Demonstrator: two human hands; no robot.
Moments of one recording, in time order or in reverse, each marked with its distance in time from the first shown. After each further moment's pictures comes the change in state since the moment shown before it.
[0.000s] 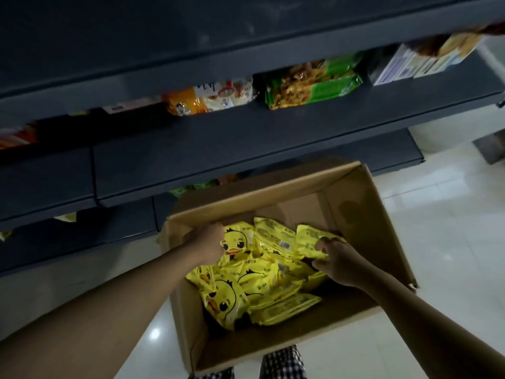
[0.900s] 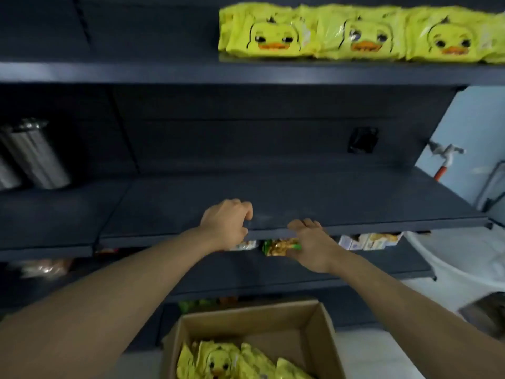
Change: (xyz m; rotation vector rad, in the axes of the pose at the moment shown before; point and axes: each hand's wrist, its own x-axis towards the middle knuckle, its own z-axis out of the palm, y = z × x) left_hand -0.262 0.153 -0.255 0.099 0.811 0.245; right_hand -0.196 -0.133 -0.273 -0.253 0.505 -0.477
